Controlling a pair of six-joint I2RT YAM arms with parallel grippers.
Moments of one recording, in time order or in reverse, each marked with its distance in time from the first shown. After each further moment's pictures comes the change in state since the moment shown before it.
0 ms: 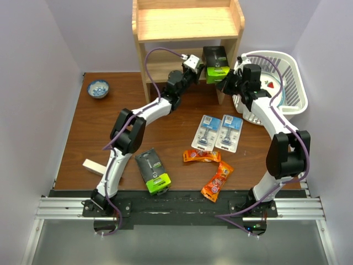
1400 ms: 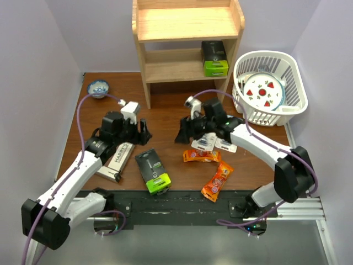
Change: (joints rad) left arm 0.187 -1.384 -1.118 -1.011 0.093 -0.219; right arm 0.440 -0.234 -0.333 -0.140 -0.203 -0.156
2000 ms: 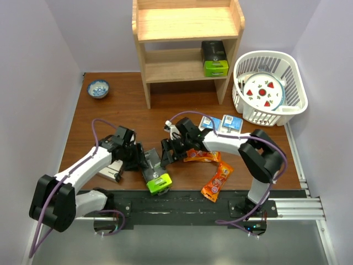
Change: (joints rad) left arm 0.020 0.185 -0.167 -0.351 0.034 -0.451; right arm 0.246 0.316 -0.028 0.118 -0.062 0.203
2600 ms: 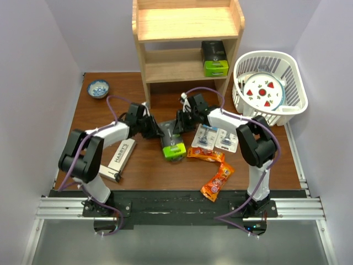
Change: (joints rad) left arm 0.024 0.496 0.278 0.554 0.128 -0.058; right arm -0.244 0.191 0.313 -0.144 0.184 -0.060
